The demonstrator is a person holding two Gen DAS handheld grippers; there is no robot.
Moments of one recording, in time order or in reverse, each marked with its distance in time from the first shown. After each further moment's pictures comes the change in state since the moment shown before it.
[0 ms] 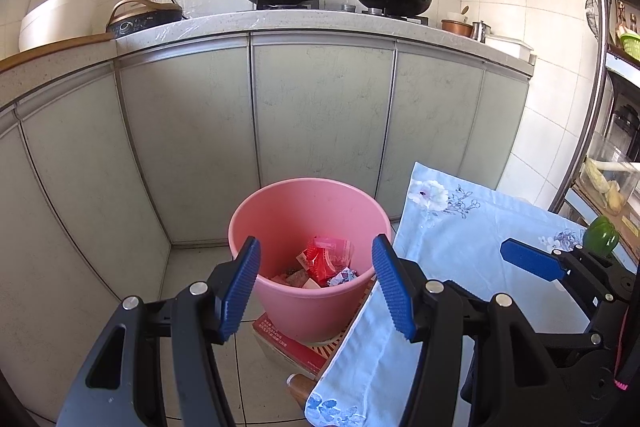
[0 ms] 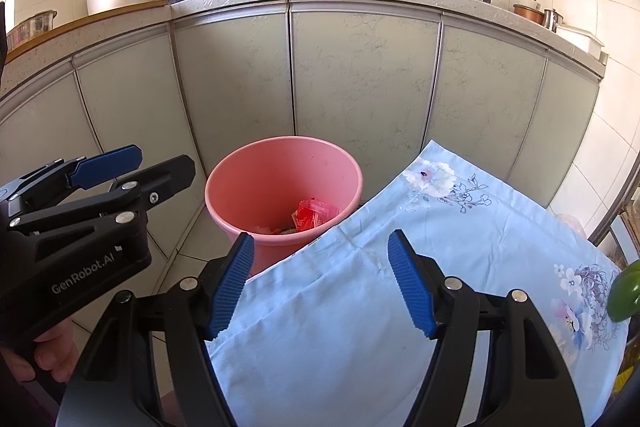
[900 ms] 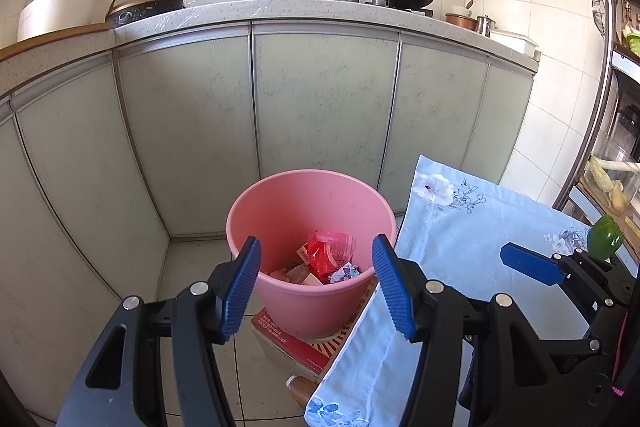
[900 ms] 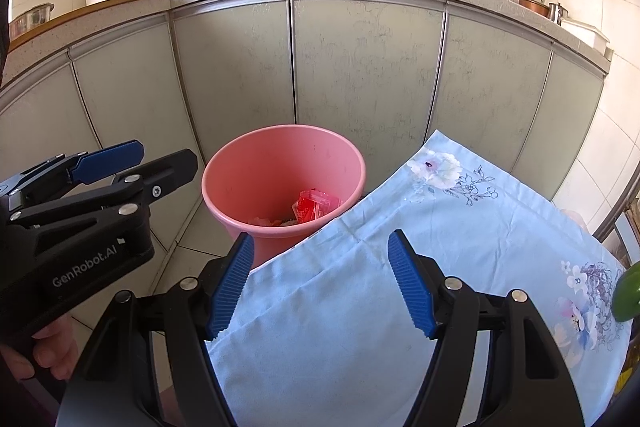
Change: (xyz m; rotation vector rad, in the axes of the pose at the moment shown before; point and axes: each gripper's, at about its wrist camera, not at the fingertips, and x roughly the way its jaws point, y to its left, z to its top) left arm 0.017 0.004 -0.002 -0.009 0.031 -0.001; right arm 0.013 0.003 -0.004 -0.001 0.040 0.001
